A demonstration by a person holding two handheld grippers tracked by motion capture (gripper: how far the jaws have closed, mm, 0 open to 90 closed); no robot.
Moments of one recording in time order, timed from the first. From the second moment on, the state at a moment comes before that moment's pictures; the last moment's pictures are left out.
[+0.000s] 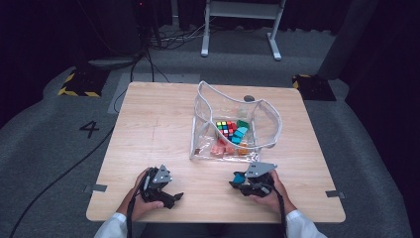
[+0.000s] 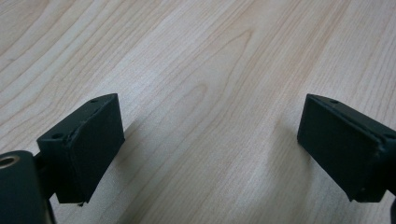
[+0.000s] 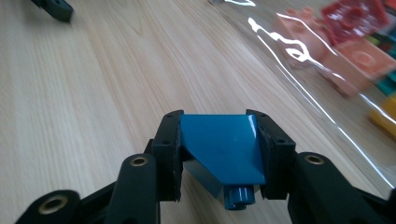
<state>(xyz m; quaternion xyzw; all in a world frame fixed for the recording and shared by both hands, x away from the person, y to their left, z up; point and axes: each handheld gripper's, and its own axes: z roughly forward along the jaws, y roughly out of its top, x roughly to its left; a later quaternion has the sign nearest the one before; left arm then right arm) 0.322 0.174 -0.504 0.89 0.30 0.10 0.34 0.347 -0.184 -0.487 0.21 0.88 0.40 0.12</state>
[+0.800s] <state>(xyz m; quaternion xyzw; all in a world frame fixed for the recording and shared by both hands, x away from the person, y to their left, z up) 0.322 0.174 -0.504 0.89 0.30 0.10 0.34 0.352 -0.280 -0.481 0.30 0.86 0.38 0.16</state>
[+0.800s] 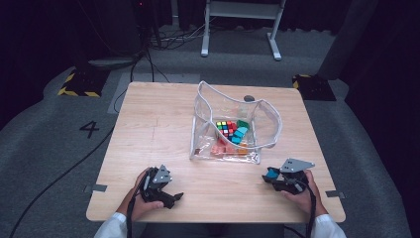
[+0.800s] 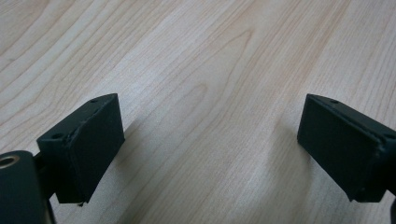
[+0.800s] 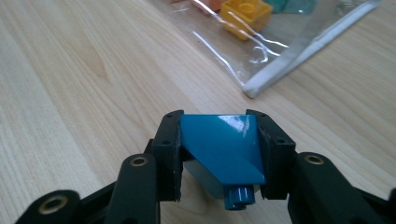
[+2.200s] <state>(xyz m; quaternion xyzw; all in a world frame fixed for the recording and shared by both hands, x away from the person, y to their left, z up) 0.322 0.174 -0.504 0.89 0.29 0.10 0.34 0.401 -0.336 -0.323 0.32 0.79 0.44 0.28</state>
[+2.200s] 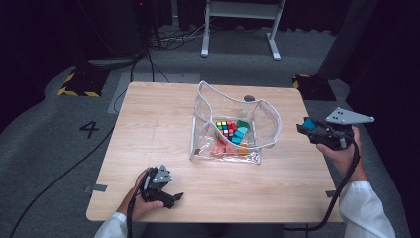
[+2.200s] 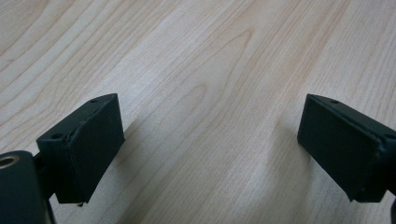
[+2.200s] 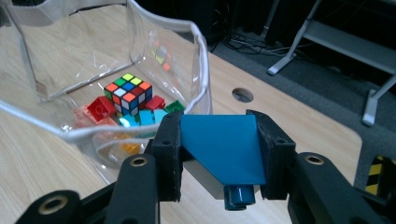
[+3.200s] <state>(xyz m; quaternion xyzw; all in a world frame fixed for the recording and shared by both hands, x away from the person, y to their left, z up) 0.323 0.174 -0.504 0.89 0.29 0.10 0.34 0.444 -0.250 -0.295 0.24 0.84 0.41 0.25</state>
